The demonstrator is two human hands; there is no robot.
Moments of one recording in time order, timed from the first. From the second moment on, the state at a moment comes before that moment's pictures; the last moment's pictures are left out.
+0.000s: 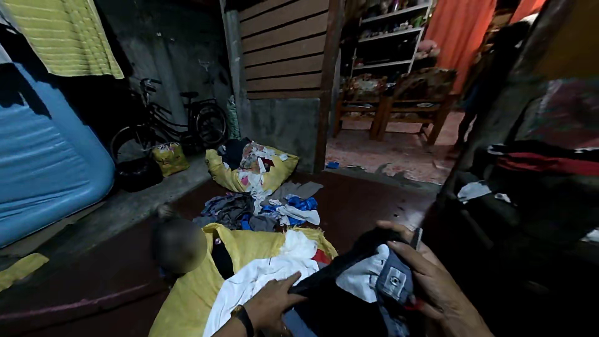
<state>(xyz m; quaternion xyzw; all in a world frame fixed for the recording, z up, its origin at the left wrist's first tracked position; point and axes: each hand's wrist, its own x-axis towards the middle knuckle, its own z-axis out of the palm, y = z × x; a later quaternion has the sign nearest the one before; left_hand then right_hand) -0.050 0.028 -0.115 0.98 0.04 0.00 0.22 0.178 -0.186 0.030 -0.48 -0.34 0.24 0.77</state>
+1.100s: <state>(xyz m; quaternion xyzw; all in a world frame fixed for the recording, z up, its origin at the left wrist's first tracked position) -0.170 0.050 0.123 0.80 0.16 0.40 0.42 0.197 -0.215 0.051 -0.64 -0.38 0.06 0.66</state>
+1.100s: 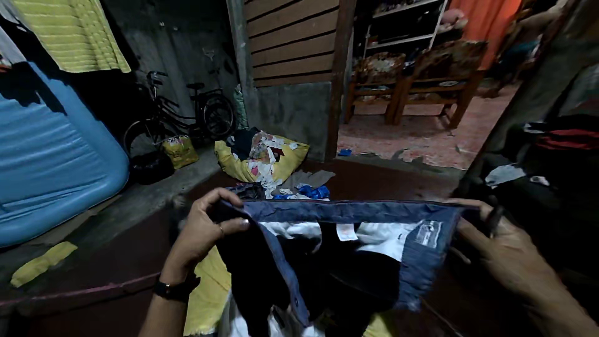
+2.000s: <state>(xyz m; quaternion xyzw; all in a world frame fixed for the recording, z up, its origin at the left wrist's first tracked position) -0.066 0.113 -0.041 0.61 0.43 0.21 0.64 0.228 -0.130 -0.058 -0.81 -0.21 0.21 0.51</state>
